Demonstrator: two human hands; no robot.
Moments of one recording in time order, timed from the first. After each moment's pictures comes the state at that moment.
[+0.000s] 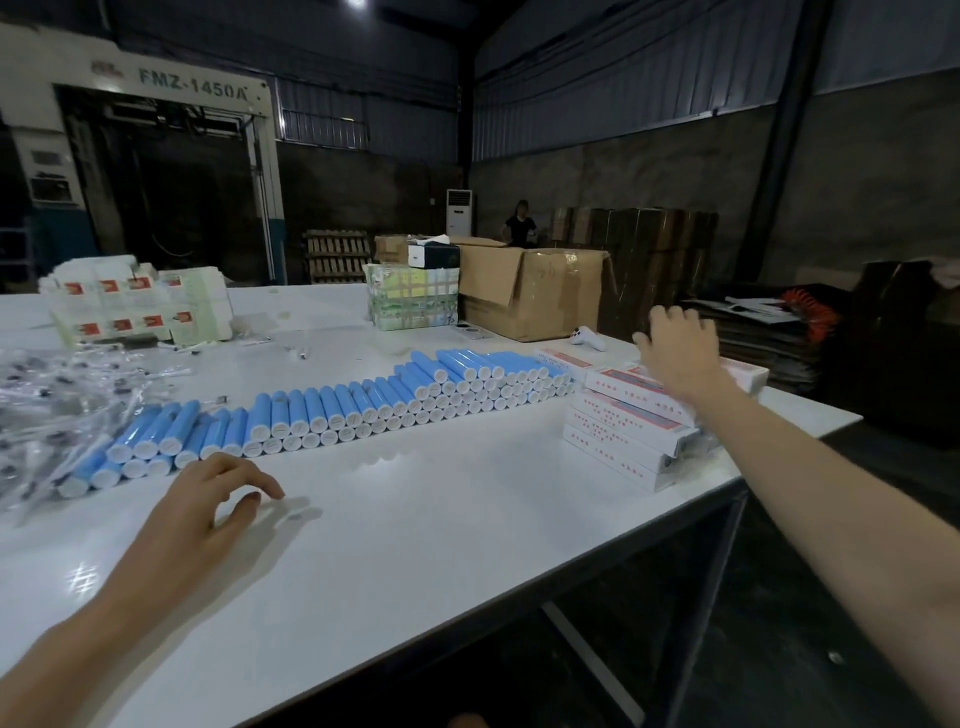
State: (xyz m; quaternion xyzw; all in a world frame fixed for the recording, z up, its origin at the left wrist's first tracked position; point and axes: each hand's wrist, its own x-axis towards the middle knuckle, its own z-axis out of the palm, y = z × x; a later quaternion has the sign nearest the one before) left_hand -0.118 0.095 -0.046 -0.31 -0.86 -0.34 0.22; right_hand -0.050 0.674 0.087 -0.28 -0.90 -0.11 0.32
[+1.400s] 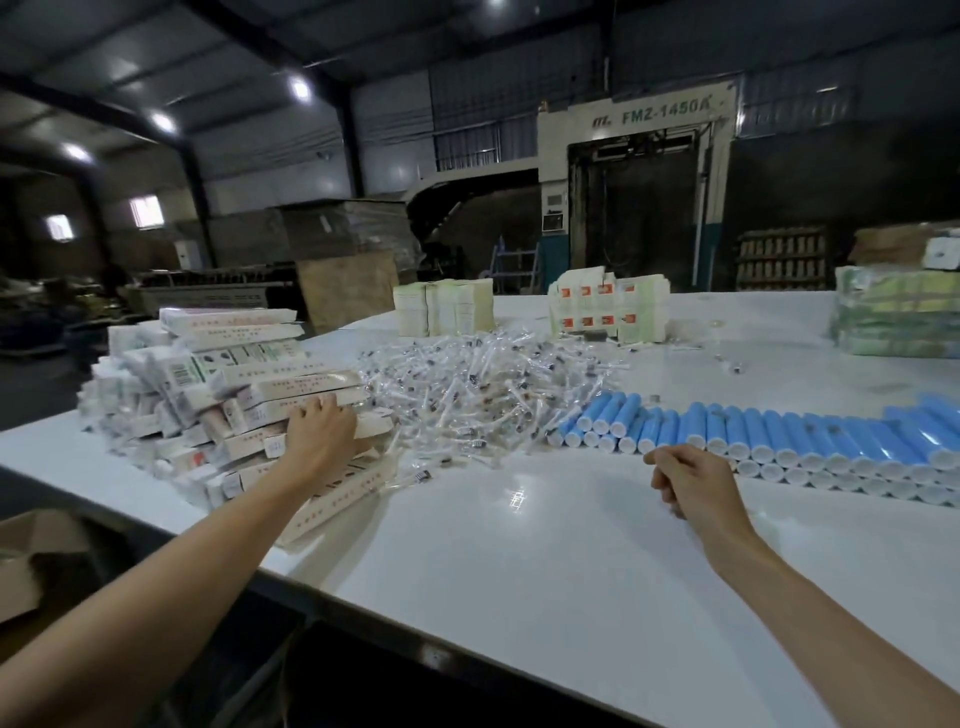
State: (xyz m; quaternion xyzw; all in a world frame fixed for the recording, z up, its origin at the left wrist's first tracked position) left_hand -0.064 -0.226 0.019 0.26 -0.93 0.21 0.14; right_hand -0.184 0.215 -0.054 0.12 -0.72 0.68 0.08
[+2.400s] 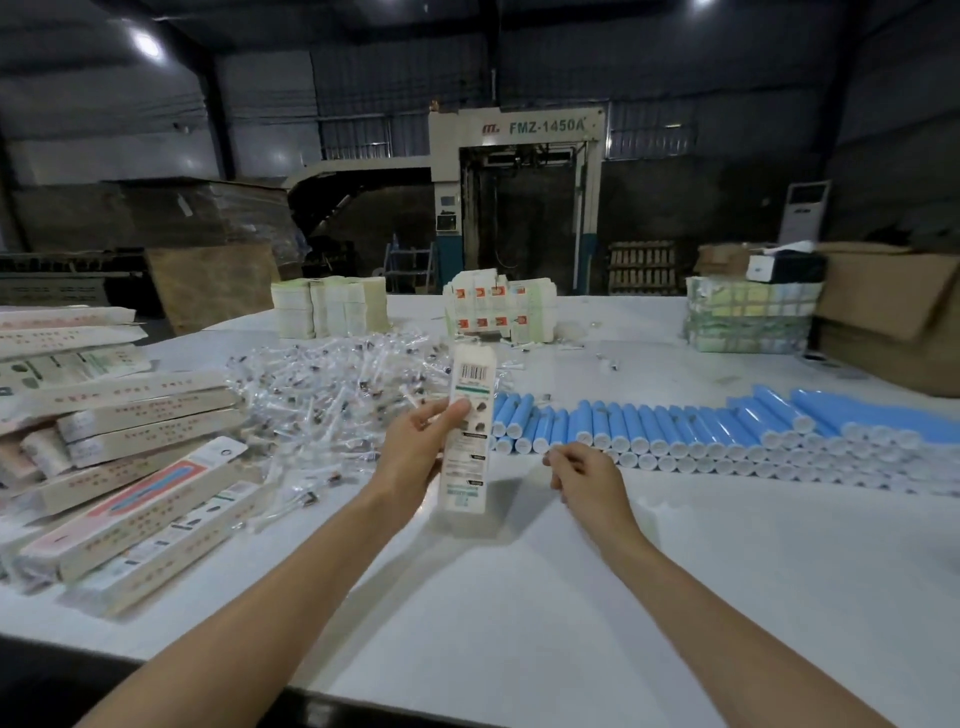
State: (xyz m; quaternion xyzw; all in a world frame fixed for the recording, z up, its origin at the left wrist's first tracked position) left_hand -0.125 -0.003 0.007 -0.02 -0.65 -0.75 0.14; right_hand -0.171 0.215 -0.047 0.10 -0.77 0.62 0.12
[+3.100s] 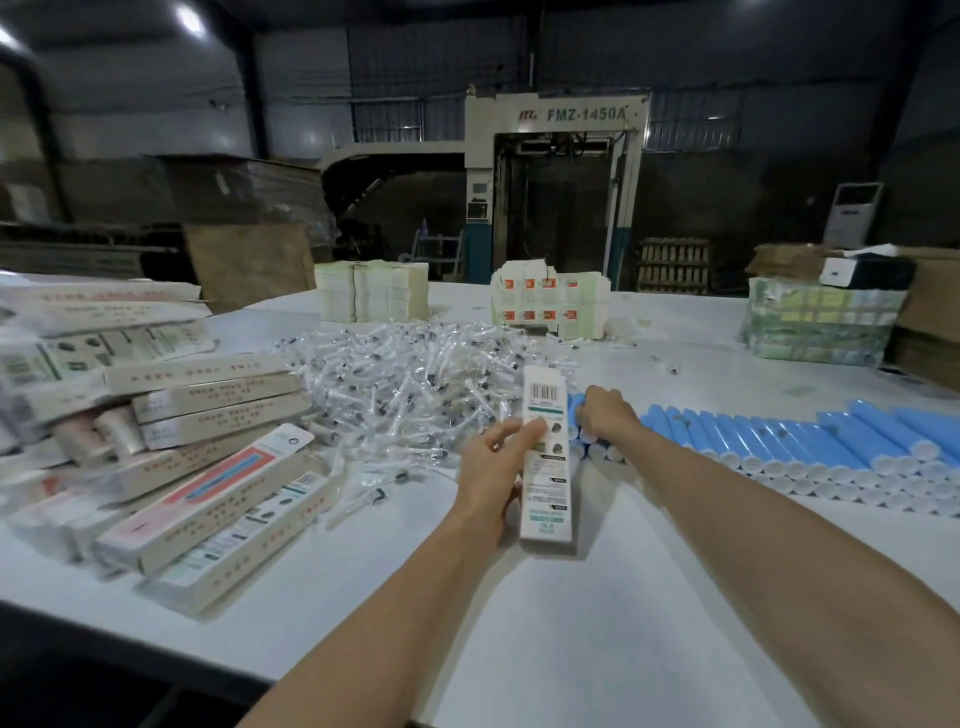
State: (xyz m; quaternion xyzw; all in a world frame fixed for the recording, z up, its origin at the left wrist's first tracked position) left_hand -0.140 -0.009 -0.020 0.05 -0.57 -0.81 0.11; right_hand -0.310 0.128 0.013 0.04 -0.98 0.19 0.04
